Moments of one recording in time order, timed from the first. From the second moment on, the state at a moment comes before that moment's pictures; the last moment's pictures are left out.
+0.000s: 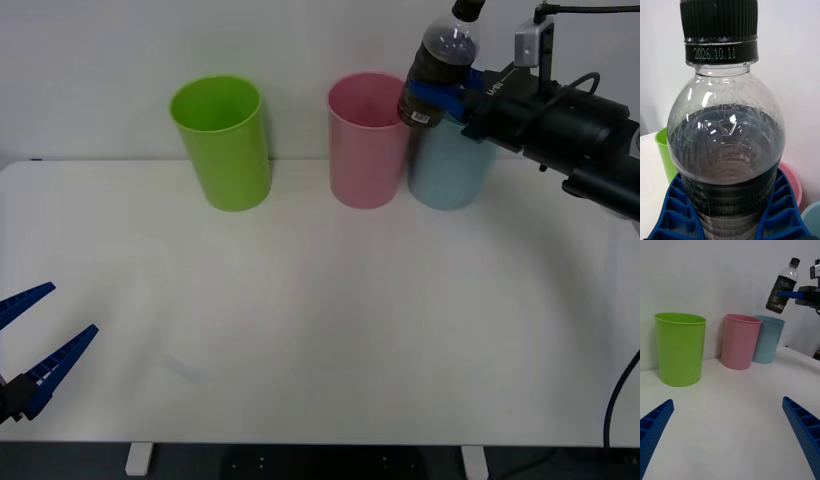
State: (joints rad) right arm -0.71 -0.53 0.00 -1.17 1.23 -0.82 -0.21; left arm 0.35 0.40 0.52 -1.66 -0.96 -1.22 0.00
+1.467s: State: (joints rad) right arm -0.96 -0.31 0.00 -0.84 1.40 -0.50 -0.07; left arm 0.35 0.40 0.52 -1.66 -0.96 -1.22 0.00
